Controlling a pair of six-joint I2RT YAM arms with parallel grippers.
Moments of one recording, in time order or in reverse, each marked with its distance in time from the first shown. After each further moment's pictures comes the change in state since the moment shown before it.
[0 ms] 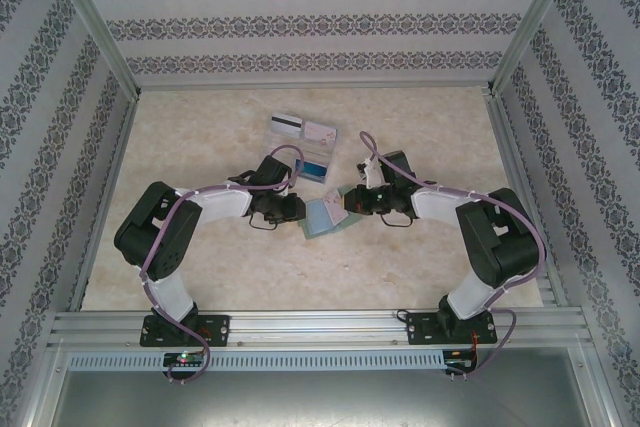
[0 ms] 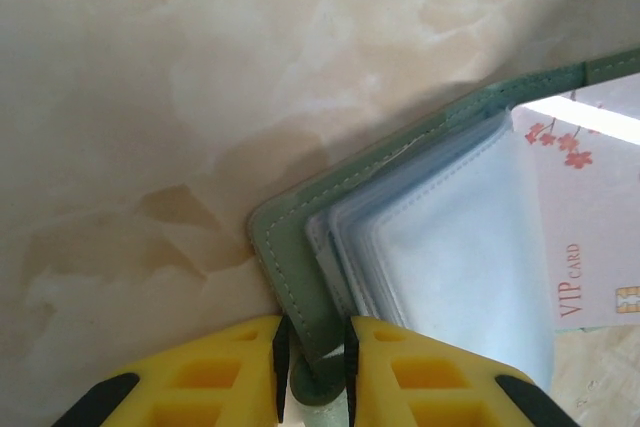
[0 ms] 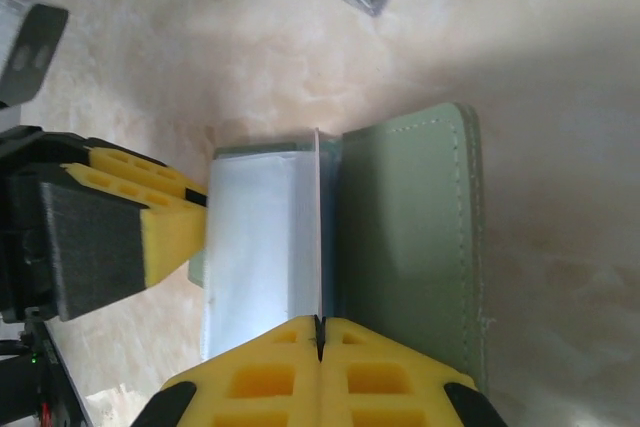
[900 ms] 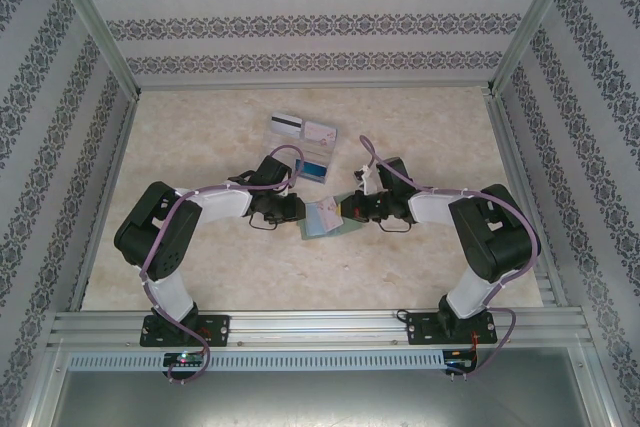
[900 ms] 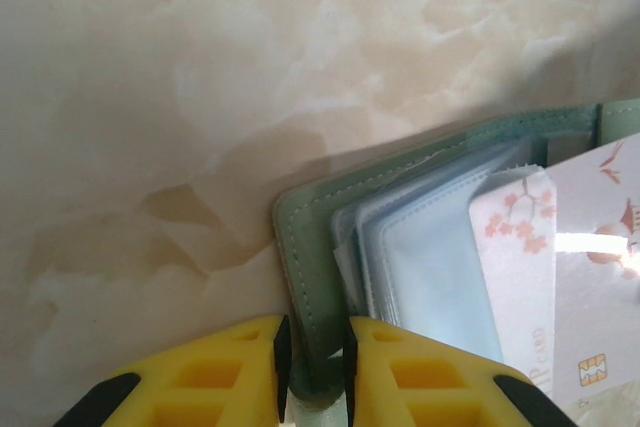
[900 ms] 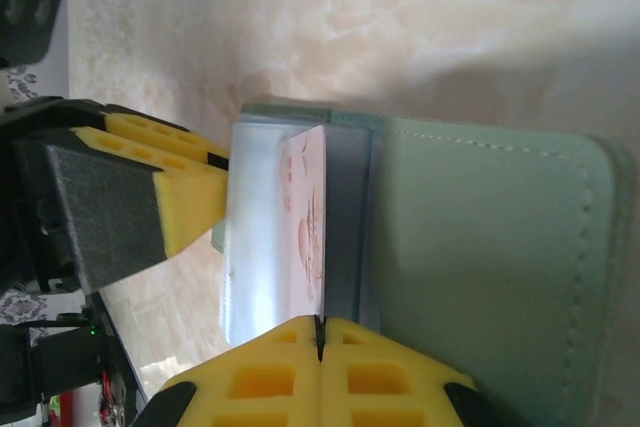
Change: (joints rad) left arm 0.000 0.000 0.000 -0.003 -0.004 0.000; right arm 0.014 0.038 -0.043 0.071 -0.095 0.078
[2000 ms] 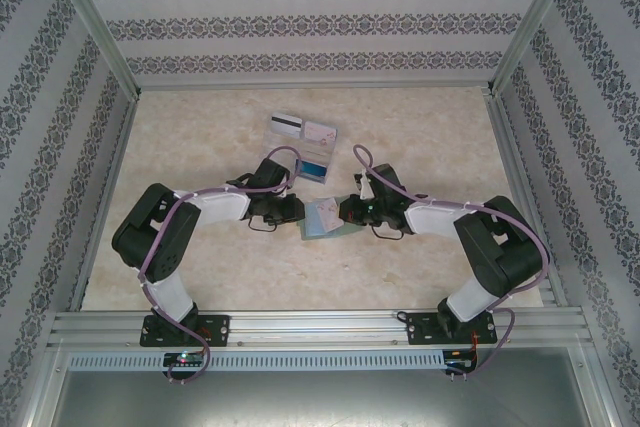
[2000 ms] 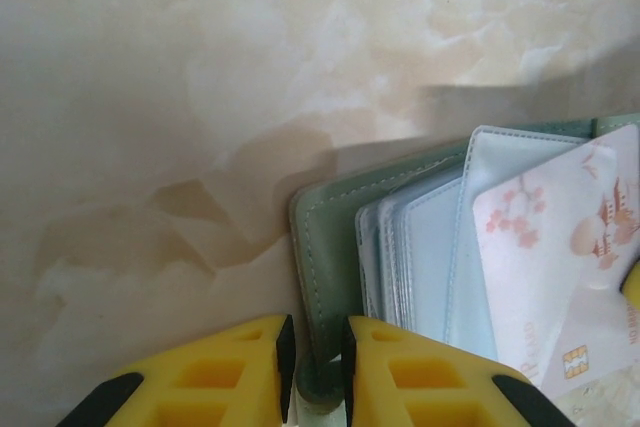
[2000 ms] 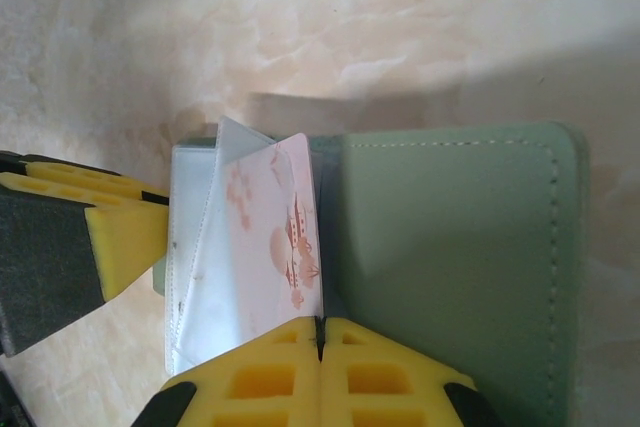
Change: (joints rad) left arm 0.000 -0.019 -0.050 0.068 0.000 -0.039; right arm 0.118 -0.087 -0.047 0.020 0.310 0.133
